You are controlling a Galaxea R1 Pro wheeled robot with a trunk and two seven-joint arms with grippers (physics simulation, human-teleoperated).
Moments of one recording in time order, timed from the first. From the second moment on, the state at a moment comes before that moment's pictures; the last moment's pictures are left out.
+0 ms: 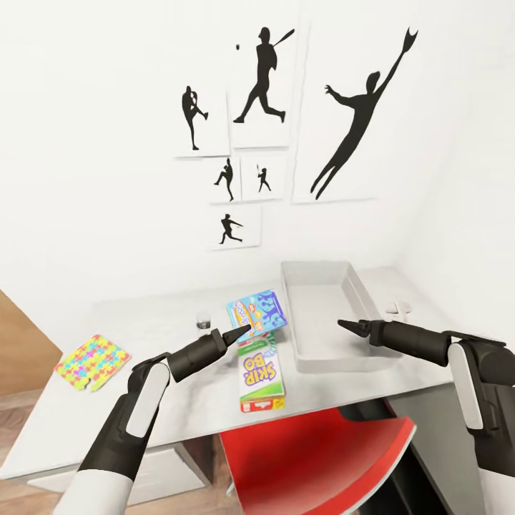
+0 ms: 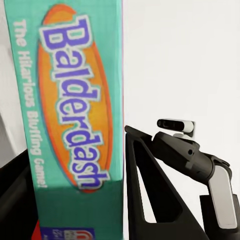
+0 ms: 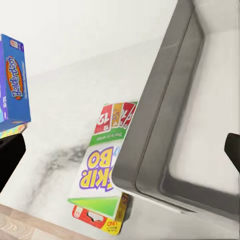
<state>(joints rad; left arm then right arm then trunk) -0.52 -0.08 0.00 -1.24 0.71 0.76 -0.75 -0.53 -0.21 -0.24 -1.61 -0.17 1.04 0.83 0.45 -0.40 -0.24</state>
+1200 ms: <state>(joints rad) -0.52 -0.08 0.00 -1.24 0.70 0.76 -0.74 -0.53 -0.21 -0.24 -1.61 -0.17 1.04 0.83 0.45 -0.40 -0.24</state>
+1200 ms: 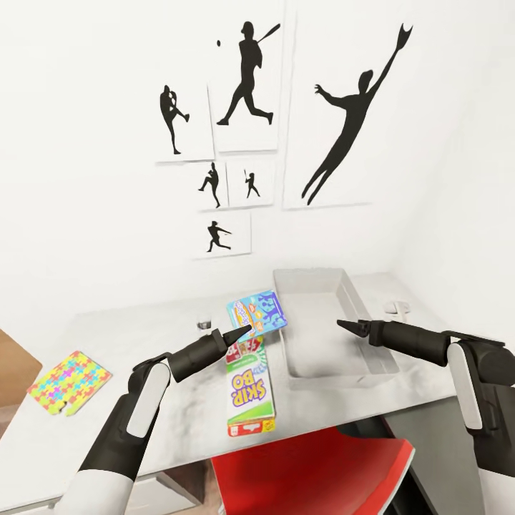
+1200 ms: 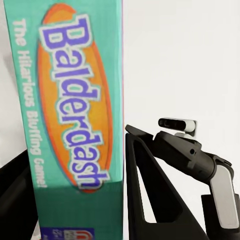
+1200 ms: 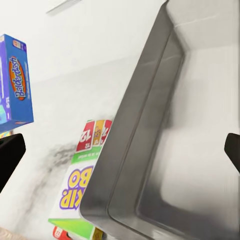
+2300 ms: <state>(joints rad) -0.83 -0.09 0.02 -1.22 0.82 0.91 -0.37 -0.53 -0.22 -0.25 -1.61 -0.17 1.04 0.83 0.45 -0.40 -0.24</state>
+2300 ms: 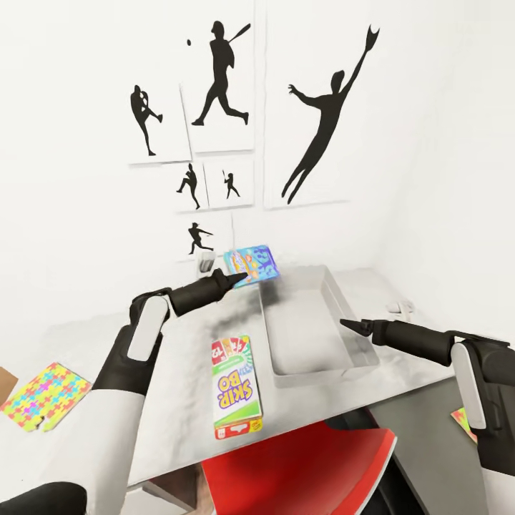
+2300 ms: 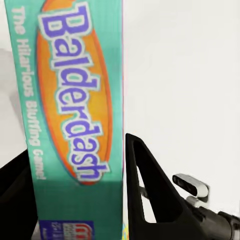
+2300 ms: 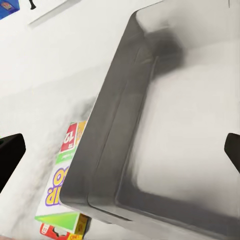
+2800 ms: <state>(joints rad) -1.08 -0.12 0.01 -0.99 1.10 0.93 -0.05 -0.53 -0.21 -0.25 -1.61 -0.17 1.04 0.83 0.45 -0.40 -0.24</state>
